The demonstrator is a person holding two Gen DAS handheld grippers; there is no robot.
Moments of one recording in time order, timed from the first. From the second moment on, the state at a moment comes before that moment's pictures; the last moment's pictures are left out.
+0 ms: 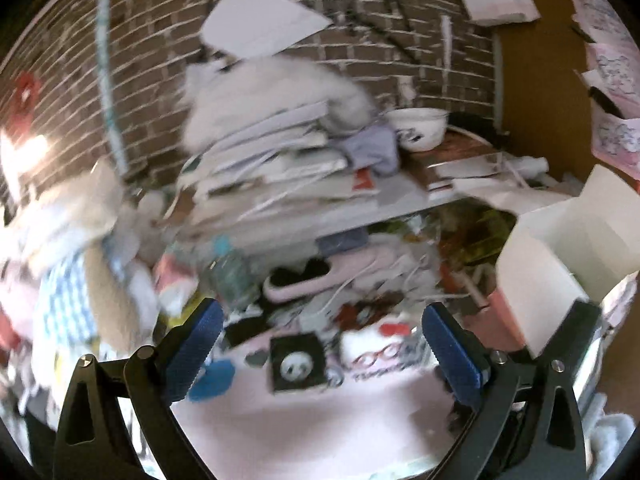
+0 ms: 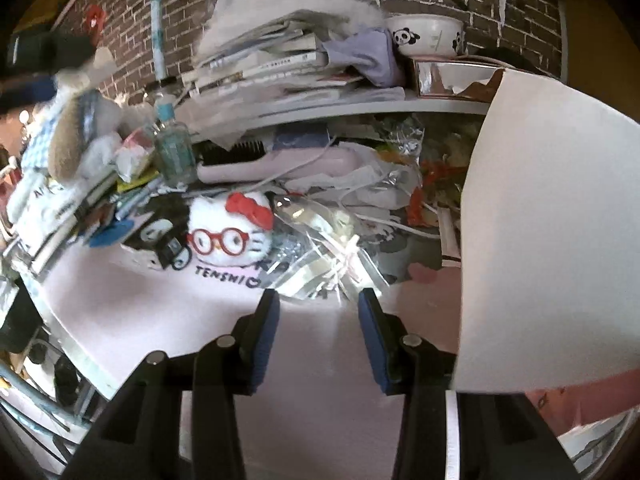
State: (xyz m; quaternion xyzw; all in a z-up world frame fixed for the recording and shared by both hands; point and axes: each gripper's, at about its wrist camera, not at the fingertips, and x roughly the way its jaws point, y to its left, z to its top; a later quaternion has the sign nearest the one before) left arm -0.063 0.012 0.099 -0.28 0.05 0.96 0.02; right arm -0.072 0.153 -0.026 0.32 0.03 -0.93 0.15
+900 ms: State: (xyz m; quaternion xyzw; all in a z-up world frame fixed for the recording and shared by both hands) left arm -0.053 -0.020 0.050 -0.30 0.00 0.95 -0.01; right arm -0.120 0.129 -0.033 0.36 0.06 -0.92 0.11
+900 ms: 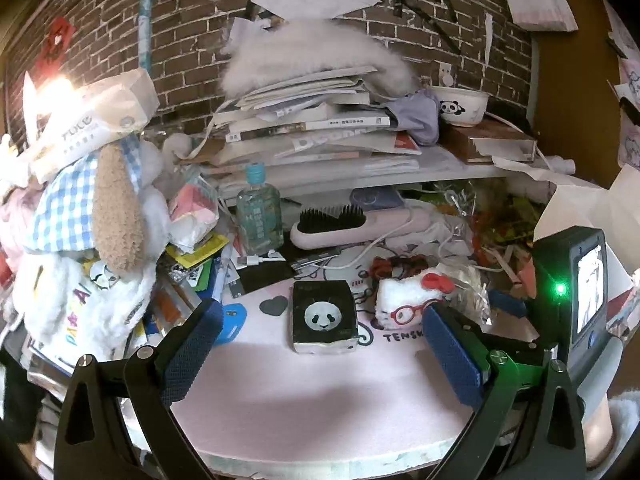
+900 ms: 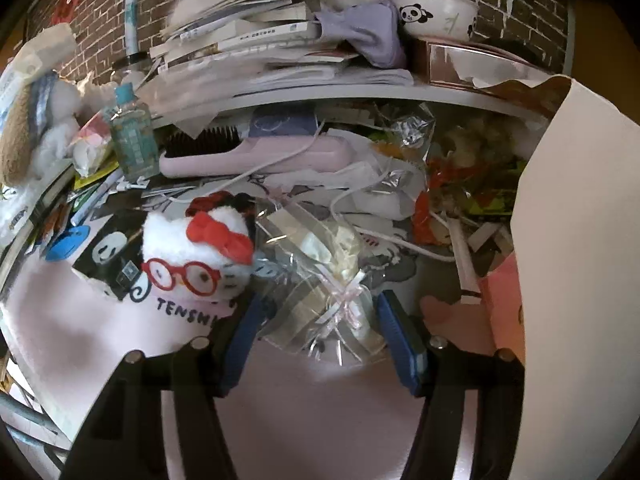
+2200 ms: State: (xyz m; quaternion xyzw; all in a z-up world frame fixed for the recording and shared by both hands) left arm -0.031 -0.052 0.074 -0.27 -0.04 0.96 -0.07; right arm -0.047 0.076 0.015 0.20 0.25 -0.95 0.04
